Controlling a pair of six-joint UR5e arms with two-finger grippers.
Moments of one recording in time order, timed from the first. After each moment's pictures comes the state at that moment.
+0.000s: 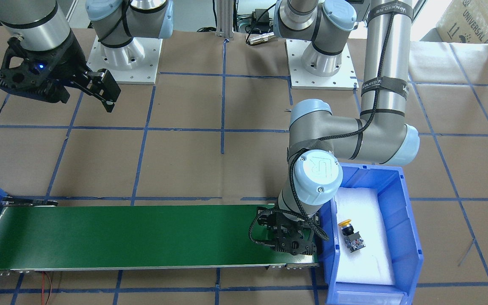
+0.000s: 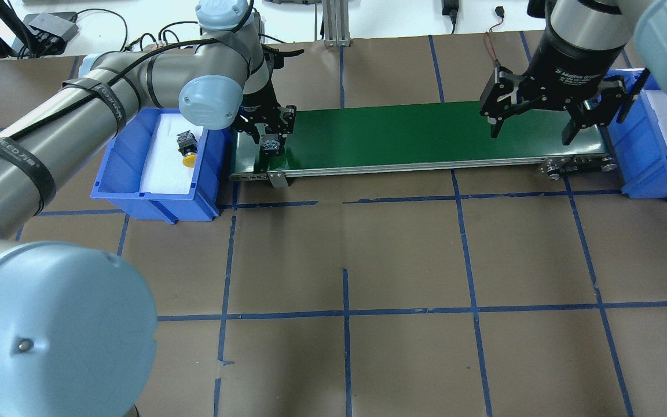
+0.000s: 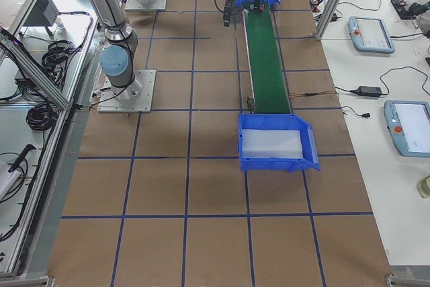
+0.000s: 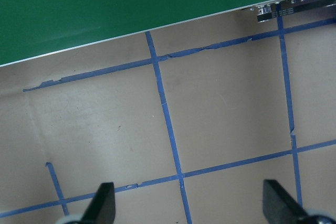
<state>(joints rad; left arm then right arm) -1.71 -2.15 -1.42 -1.16 1.56 -0.02 1.54 -1.57 1.56 -1.51 -1.59 0.18</state>
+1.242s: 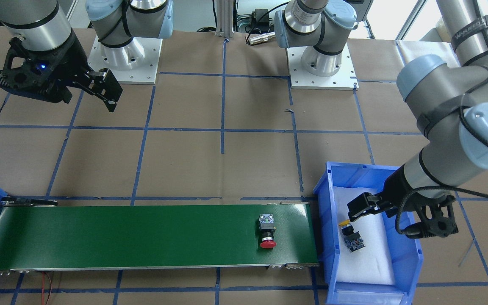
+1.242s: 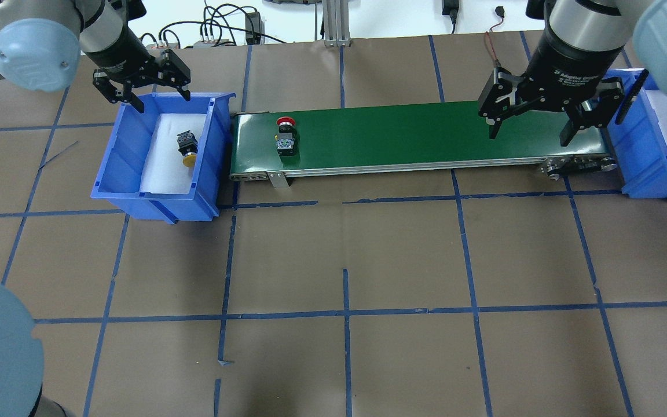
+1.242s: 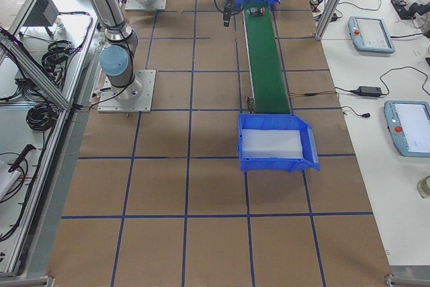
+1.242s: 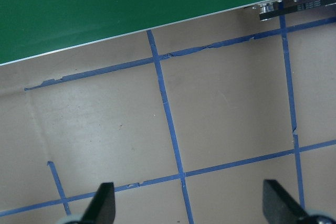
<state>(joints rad) -1.39 -1.99 -1.44 -1.27 1.44 0.04 1.54 -1.57 1.56 -1.51 -1.57 0.18</state>
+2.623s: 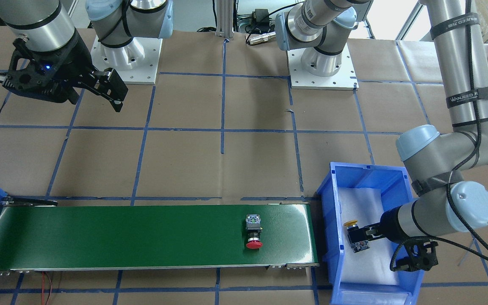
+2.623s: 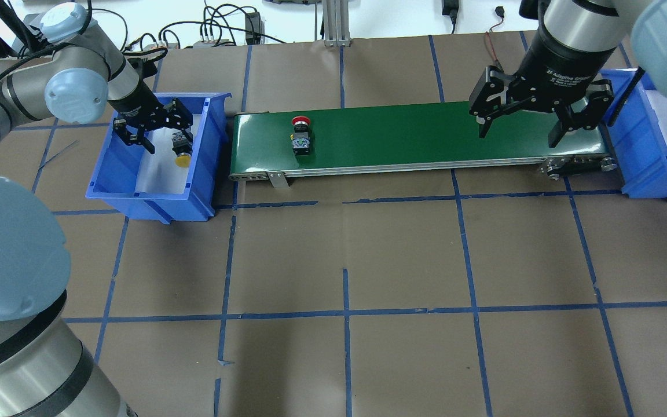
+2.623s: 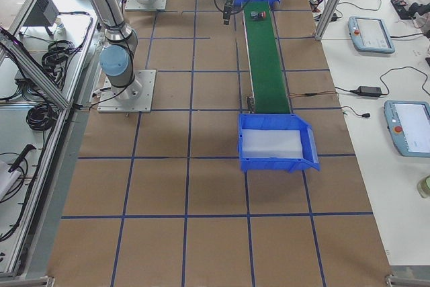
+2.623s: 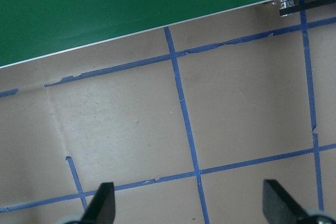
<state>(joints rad) -1.33 -2.18 -1.44 -1.22 1.45 0.04 1.55 -1.57 1.56 -1.51 -1.54 0.18</state>
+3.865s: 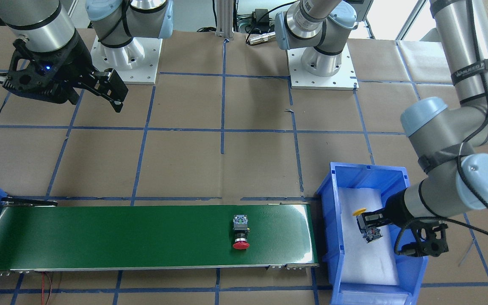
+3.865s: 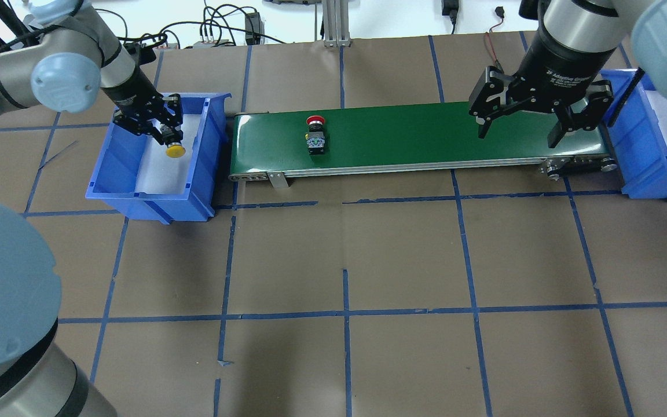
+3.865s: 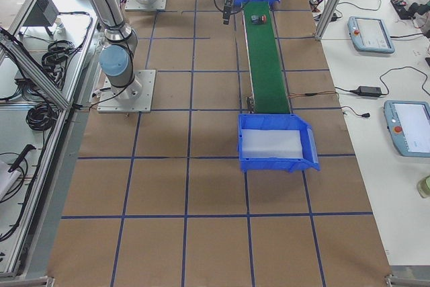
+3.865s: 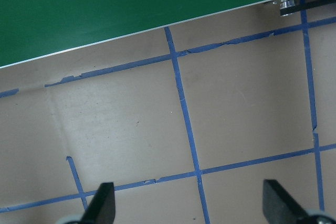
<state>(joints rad) -1.35 -2.04 -1.44 -1.33 1.47 0.08 1.55 -1.57 1.56 -1.51 -1.54 0.18</state>
